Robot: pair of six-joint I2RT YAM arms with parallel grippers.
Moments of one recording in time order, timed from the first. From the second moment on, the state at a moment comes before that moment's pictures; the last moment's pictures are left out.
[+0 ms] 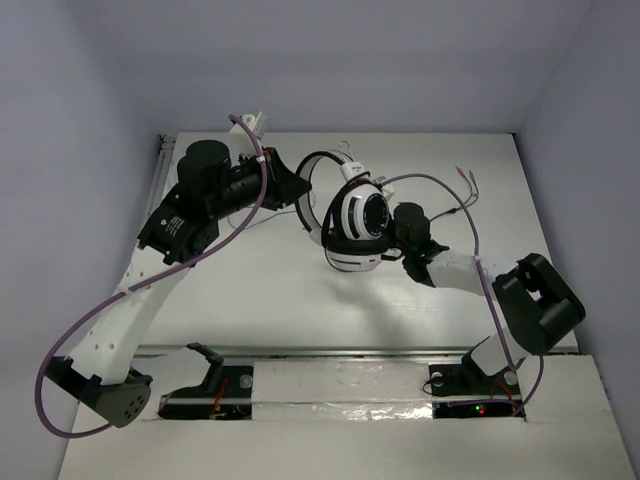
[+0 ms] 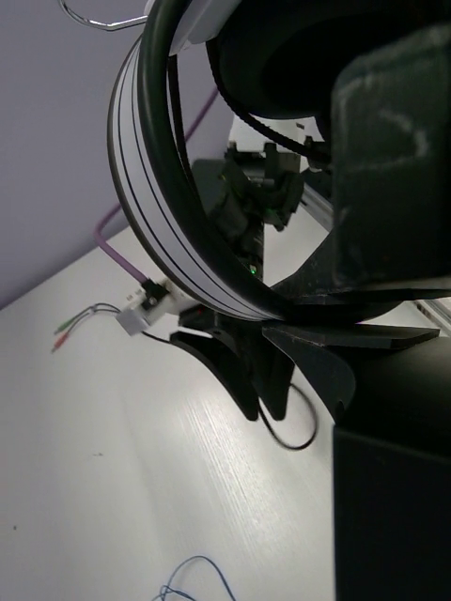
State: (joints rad) left arm -0.54 1.13 1.41 -0.52 0.32 -0.49; right arm 0.59 1.53 0.72 0.67 -0.35 0.51
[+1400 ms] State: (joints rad) left arm -0.39 1.36 1.31 -0.21 -0.09 -0.79; right arm 0.95 1.57 0.59 0.66 -0.34 0.78
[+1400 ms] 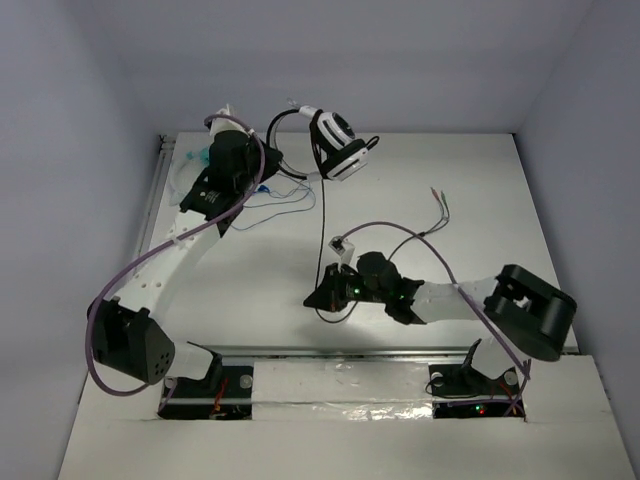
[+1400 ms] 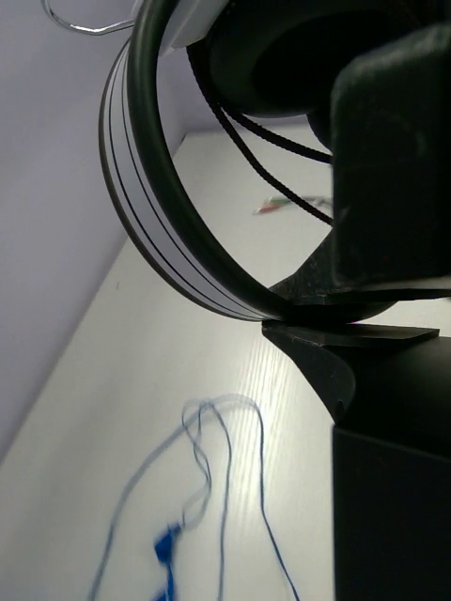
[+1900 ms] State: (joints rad) left arm -0.51 1.37 0.93 -0.19 -0.58 -0.71; right arm 1.11 1.09 0.91 -0.21 -0.02 0.61
